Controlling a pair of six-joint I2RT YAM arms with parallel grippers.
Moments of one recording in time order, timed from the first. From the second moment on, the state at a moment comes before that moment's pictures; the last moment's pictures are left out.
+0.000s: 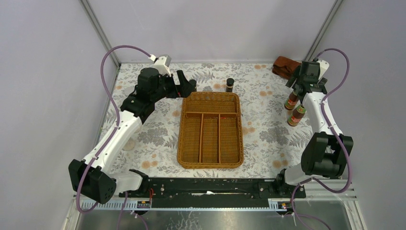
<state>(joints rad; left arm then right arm) -0.37 1.25 1.19 -0.29 0.22 -0.41 -0.14 1.49 1.26 -0.44 0.35 0.35</state>
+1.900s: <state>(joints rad) -0.37 1.28 1.18 -0.27 0.22 -0.41 -0.16 1.61 1.34 -0.41 0.35 0.34</state>
